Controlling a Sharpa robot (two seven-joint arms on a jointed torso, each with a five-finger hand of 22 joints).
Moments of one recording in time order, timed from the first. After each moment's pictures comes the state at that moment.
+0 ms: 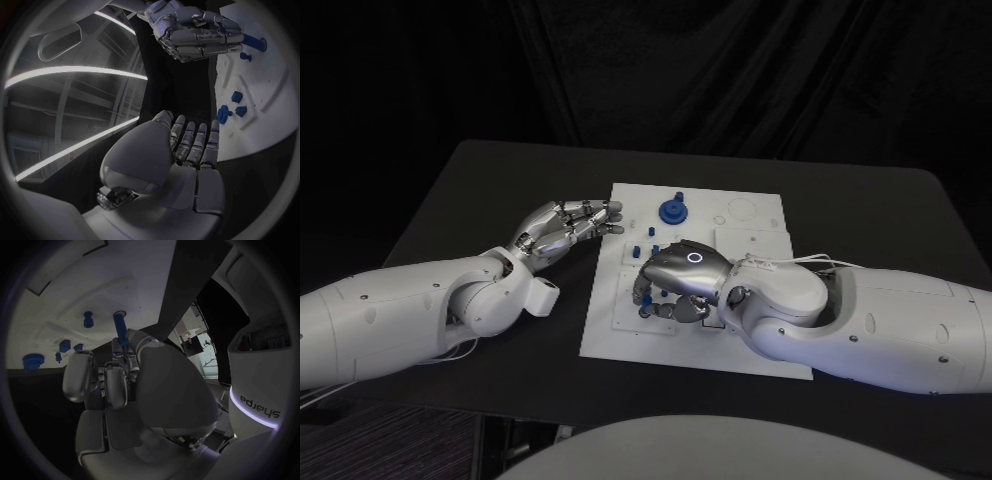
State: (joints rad) left arm 1.10 -0.96 -0.21 1.52 -0.14 -0.01 0.68; left_hand 1.59 0.14 0.04 0.27 0.50 0.69 0.19 0.08 0.10 0.30 0.23 0.52 0.06 0.26 0.25 0.46 0.06 0.11 0.36 0.28 0.14 0.59; right arm 1.20 -0.64 -0.24 1.74 -1.76 -0.32 -0.11; right_hand 1.57 -0.16 0.38 0.16 0.28 1.09 0.11 0.19 0.29 1.05 0.10 0.42 0.12 1.47 -0.02 1.43 1.31 0.09 1.44 0.08 1.21 1.31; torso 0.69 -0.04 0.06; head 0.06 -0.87
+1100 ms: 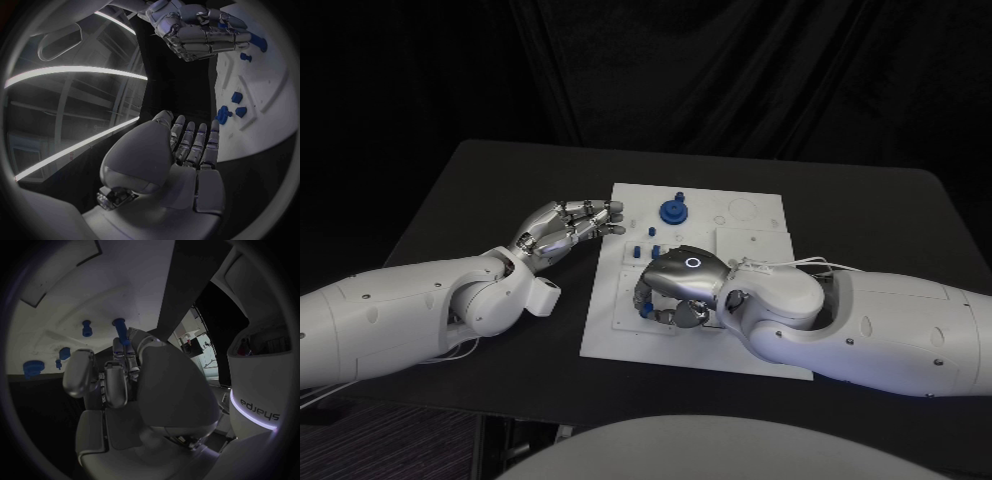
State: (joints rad) left arm 1.10 -0.96 -0.21 1.52 -0.14 -0.01 0.68; left_hand 1.59 0.14 0.04 0.27 0.50 0.69 0.19 0.08 0.10 0.30 0.23 0.52 0.06 0.26 0.25 0.46 0.06 0.11 0.36 0.28 0.14 0.59; right arm 1.18 -0.64 -0.24 1.73 -1.76 -0.28 -0.11; right_hand 1.53 -0.18 0.38 0.15 0.24 1.02 0.13 0.15 0.29 1.06 0.07 0.39 0.13 1.47 -0.01 1.40 1.31 0.09 1.43 0.09 1.17 1.31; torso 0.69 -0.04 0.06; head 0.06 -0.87
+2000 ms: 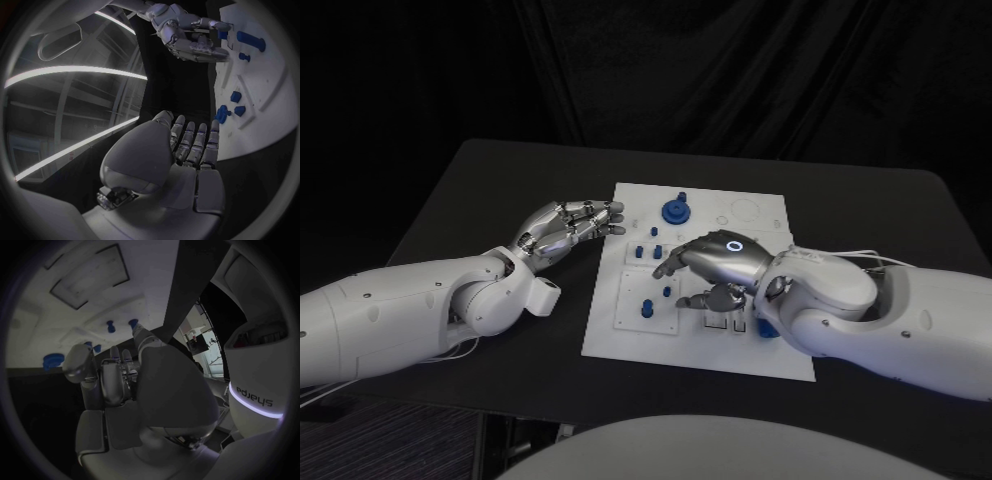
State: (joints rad) left arm 1.10 -0.97 -0.21 1.52 -0.14 -0.01 0.68; left_hand 1.59 0.14 0.04 0.28 0.50 0.69 0.19 0.08 0.10 0.30 0.23 0.52 0.06 0.26 0.25 0.46 0.06 0.11 0.36 0.28 0.14 0.59; right arm 1.22 -0.78 -0.24 1.79 -1.72 -0.33 -0.10; right_hand 1.55 -0.18 0.21 0.26 0.15 0.79 0.10 0.10 0.16 0.76 0.13 0.42 0.13 1.45 0.03 1.36 1.26 0.09 1.37 0.14 1.07 1.31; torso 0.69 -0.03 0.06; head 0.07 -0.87
